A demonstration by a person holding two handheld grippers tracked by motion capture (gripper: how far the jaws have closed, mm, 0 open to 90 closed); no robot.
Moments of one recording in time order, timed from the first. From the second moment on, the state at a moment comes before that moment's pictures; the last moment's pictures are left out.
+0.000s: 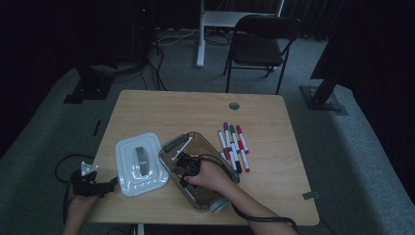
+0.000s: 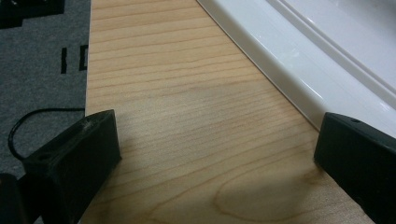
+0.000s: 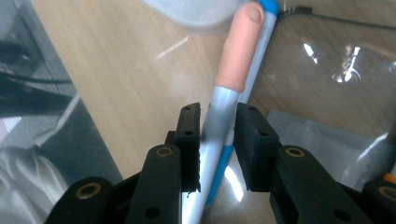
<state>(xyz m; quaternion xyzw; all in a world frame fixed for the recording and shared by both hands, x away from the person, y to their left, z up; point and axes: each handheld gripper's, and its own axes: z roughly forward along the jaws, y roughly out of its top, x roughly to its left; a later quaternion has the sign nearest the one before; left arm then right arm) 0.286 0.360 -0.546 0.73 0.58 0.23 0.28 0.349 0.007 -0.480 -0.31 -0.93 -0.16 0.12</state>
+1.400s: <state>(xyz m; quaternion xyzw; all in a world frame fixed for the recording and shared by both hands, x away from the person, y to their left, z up) 0.286 0.360 -0.546 0.73 0.58 0.23 0.28 0.372 -0.146 -0.389 -0.40 -0.84 -0.36 0.00</state>
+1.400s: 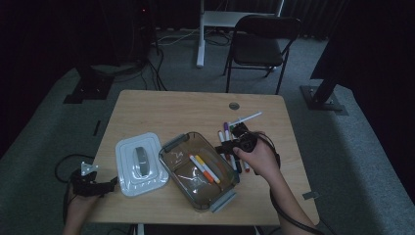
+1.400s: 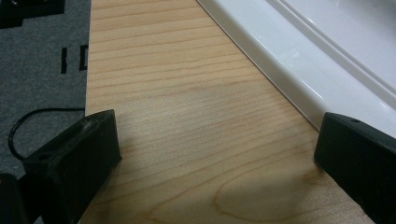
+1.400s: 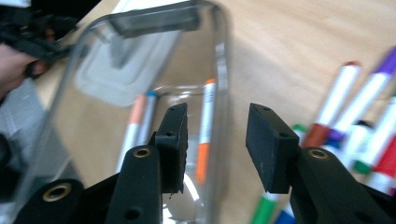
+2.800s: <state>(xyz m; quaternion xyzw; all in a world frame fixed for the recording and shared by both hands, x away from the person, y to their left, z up) 0.287 0.360 -0.546 0.73 0.58 0.23 0.28 0.472 -0.221 -0.494 -0.56 -0.78 -0.28 -0.08</state>
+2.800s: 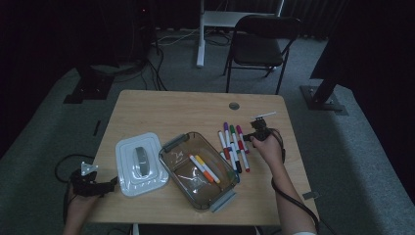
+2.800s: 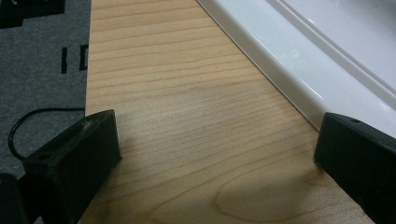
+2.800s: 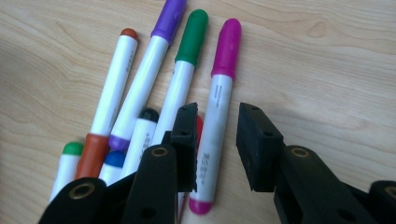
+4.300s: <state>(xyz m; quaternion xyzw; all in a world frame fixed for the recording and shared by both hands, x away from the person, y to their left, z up) 0.286 0.360 -0.546 0.73 0.58 0.23 0.29 0.441 -0.232 -0.431 -0.57 -0.75 -0.33 -0.06</state>
